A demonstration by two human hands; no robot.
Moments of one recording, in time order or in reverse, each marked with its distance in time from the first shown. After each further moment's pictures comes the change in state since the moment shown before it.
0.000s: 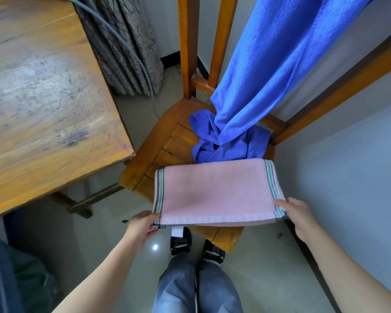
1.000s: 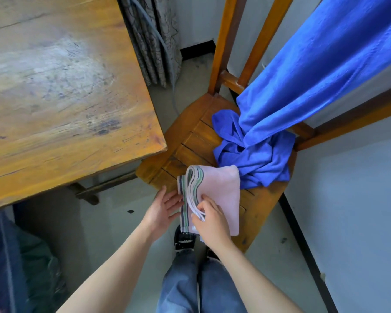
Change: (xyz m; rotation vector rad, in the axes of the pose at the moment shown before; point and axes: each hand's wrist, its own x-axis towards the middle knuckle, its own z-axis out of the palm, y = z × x) left_hand -0.010 0.028 0.002 -0.369 -0.318 -0.007; right_hand -0.109 -0.012 0.192 -0.592 -0.286 -0.664
